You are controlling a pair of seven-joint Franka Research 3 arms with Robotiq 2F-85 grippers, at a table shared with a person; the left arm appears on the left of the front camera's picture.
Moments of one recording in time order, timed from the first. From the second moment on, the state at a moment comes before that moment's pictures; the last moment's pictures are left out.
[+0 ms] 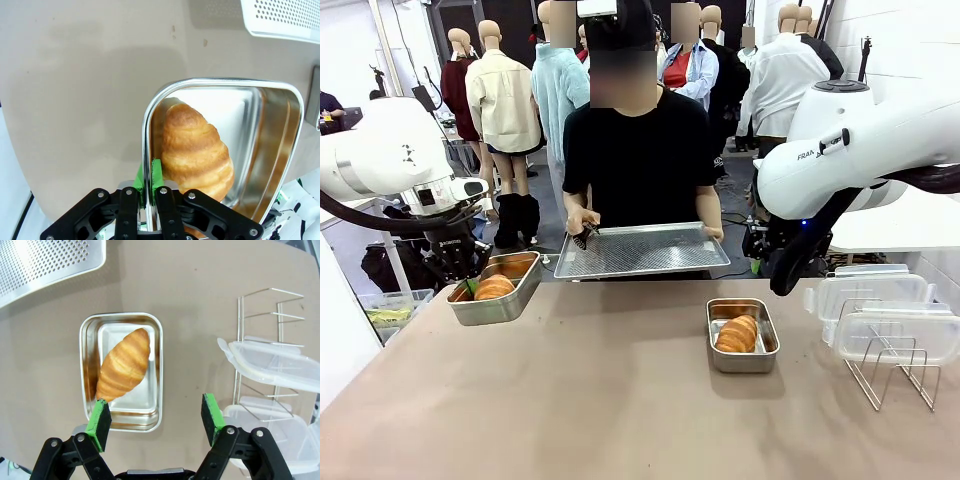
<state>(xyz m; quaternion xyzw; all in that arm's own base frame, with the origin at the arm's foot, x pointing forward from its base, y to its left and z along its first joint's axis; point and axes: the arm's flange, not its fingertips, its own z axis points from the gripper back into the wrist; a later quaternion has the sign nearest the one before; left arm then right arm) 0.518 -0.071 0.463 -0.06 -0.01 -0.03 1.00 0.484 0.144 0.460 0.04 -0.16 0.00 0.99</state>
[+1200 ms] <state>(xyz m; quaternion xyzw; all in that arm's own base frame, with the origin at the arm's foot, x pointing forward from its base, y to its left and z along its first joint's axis) 0.548 -0.078 0.345 -0.04 -0.03 0.03 1.00 0.484 0.144 0.460 0.04 -0.16 0.00 0.99</state>
